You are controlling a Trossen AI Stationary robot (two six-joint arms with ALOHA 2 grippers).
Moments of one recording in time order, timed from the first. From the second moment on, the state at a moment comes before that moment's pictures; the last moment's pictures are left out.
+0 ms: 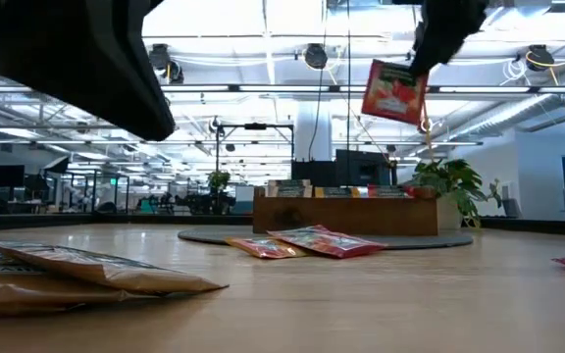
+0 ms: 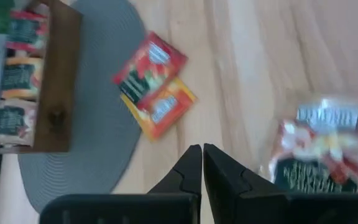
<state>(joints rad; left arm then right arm) -0.73 2.03 1.45 -0.76 -0.72 -0.40 0.14 1.22 1.09 -0.84 0.16 0.35</state>
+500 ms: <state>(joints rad) -0.74 2.03 1.40 -0.75 -0.71 -0.55 -0.16 1.45 1.22 -1.06 0.16 -0.03</state>
